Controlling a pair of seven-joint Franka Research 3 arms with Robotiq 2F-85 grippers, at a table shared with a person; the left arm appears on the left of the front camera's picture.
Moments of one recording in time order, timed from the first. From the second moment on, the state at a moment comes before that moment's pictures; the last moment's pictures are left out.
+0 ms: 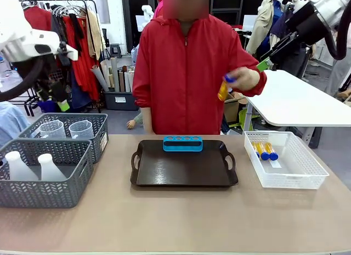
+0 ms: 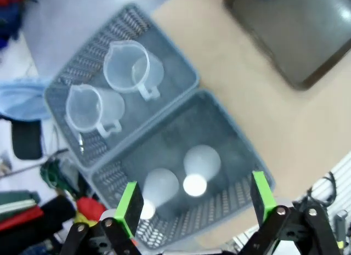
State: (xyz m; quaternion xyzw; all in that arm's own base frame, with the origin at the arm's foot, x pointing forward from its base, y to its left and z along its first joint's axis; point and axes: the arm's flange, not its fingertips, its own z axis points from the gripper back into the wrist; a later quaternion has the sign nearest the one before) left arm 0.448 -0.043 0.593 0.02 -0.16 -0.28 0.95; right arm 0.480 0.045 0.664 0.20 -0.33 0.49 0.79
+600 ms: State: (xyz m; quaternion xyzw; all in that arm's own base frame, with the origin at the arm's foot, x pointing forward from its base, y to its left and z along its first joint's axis) left arm 0.439 -0.044 0.556 0.00 -0.12 -0.25 0.96; right arm 0.480 0.045 0.664 0.20 -0.33 0.49 0.79
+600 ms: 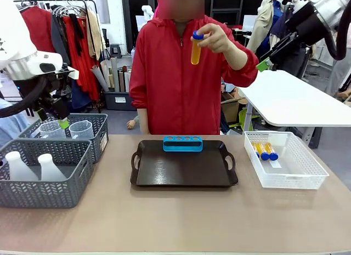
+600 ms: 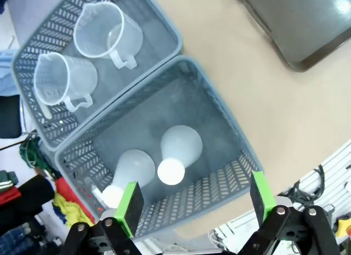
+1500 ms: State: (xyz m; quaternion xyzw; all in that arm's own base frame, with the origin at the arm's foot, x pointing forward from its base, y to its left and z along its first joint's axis) left arm 0.435 -0.028 0.510 -0.01 -0.05 -0.20 0.98; right arm 0.480 0.045 0.664 0.20 -0.33 0.49 0.79
